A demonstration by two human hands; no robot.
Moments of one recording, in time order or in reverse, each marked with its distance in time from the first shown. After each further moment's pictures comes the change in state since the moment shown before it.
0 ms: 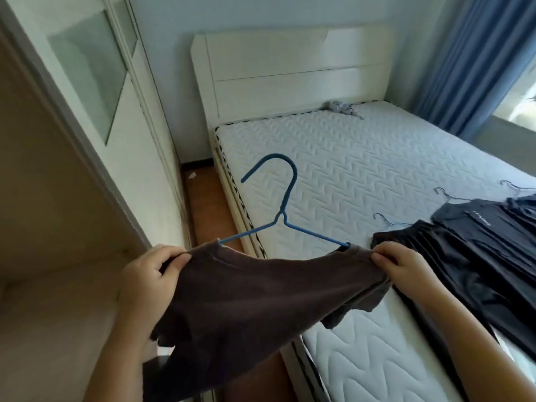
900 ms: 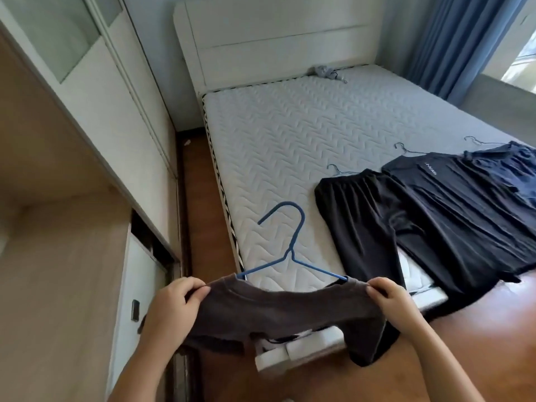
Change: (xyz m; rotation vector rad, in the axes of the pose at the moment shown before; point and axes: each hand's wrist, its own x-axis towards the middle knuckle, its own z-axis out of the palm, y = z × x) left_hand -0.335 0.234 0.102 0.093 -0.217 -0.234; right_hand -0.276 0.287 -0.088 0.194 -0.070 0.235
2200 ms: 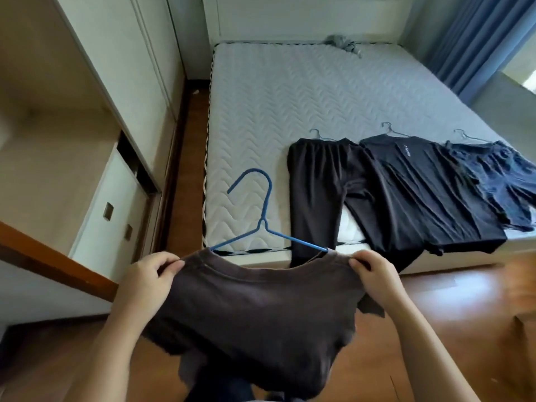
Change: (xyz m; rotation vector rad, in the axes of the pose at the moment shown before) left_hand -0.228 0.129 0.095 0.031 0.103 -0.219; right_hand -0.108 0.120 -0.169 -0.198 -0.072 -0.144
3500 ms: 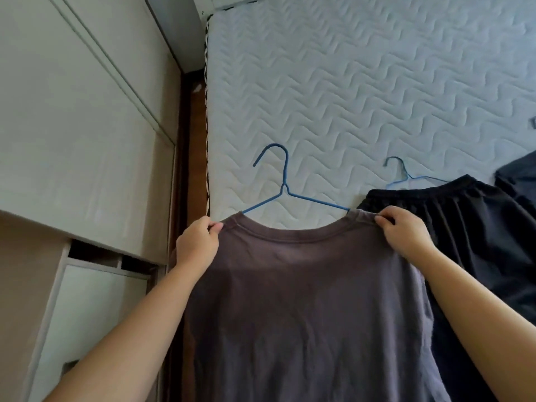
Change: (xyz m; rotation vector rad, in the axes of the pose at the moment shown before) left_hand 0.674 -0.026 0.271 0.221 -0.118 -0.120; right_hand 0.672 -0.048 0.169 -0.052 -0.060 0.143
